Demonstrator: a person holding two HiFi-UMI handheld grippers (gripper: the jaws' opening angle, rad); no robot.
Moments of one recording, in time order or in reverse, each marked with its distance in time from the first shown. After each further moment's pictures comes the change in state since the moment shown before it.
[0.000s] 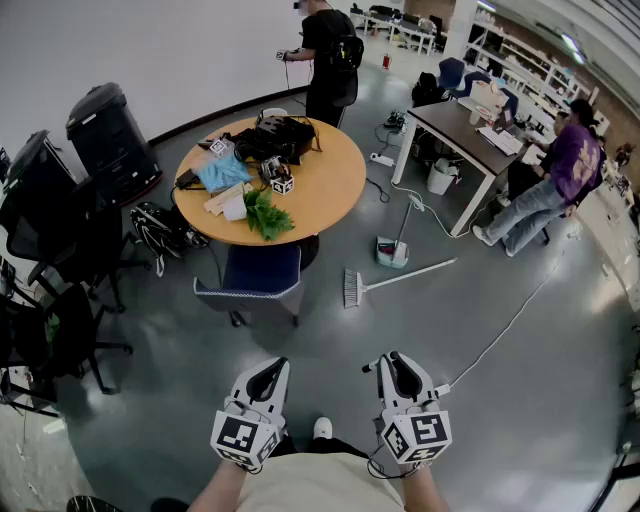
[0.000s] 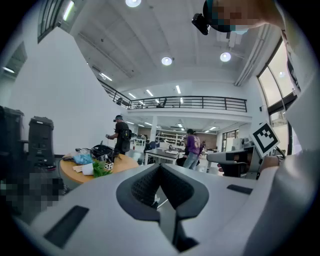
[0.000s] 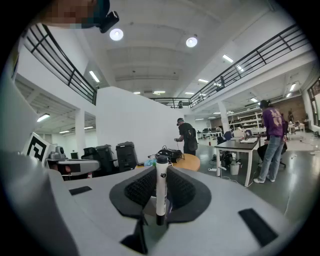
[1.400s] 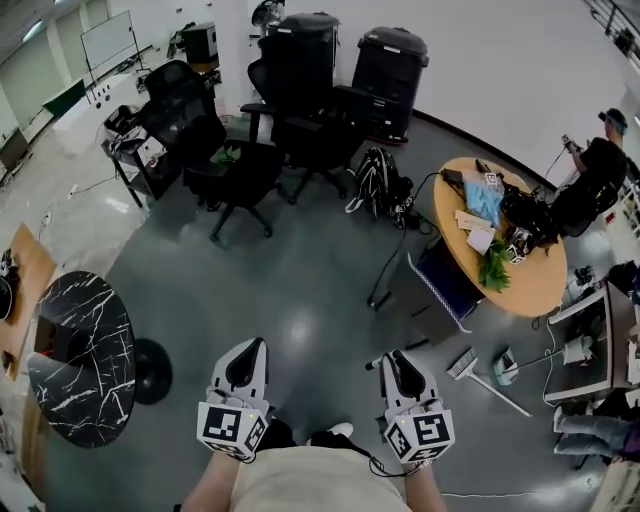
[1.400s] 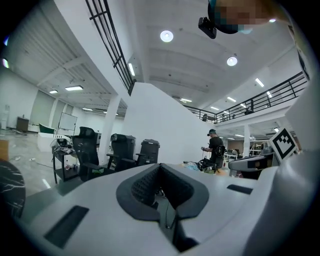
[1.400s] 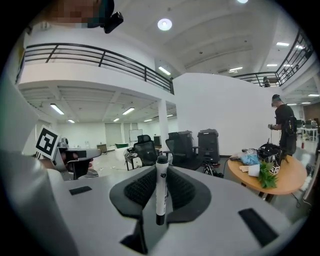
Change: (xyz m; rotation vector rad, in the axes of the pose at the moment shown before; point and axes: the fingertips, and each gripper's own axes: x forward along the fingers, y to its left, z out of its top) left arm -0.427 0.169 -0.061 -0.192 -0.191 1.043; right arm 0.041 0.406 -0.077 -0.292 0.167 0.878
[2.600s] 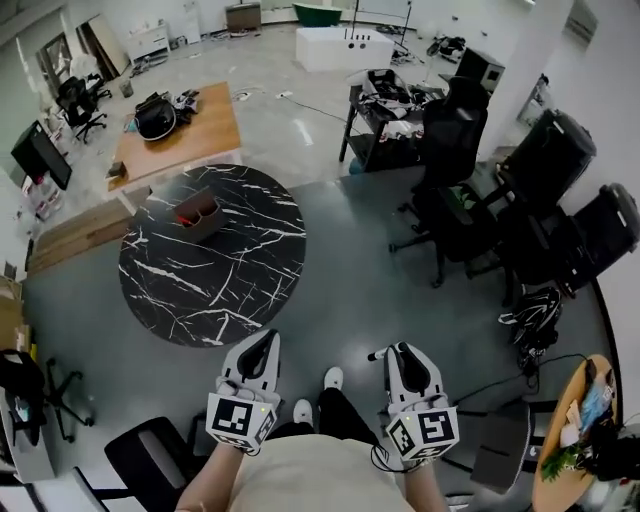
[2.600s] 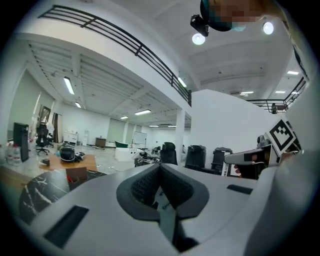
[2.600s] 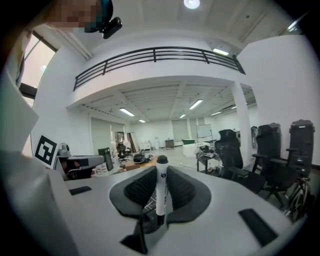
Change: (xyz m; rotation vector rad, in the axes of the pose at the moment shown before) left arm -0.286 0.317 0.008 -0.073 -0.113 0.781; right arm 0.190 0.442 0.016 -0.194 0.060 0.810
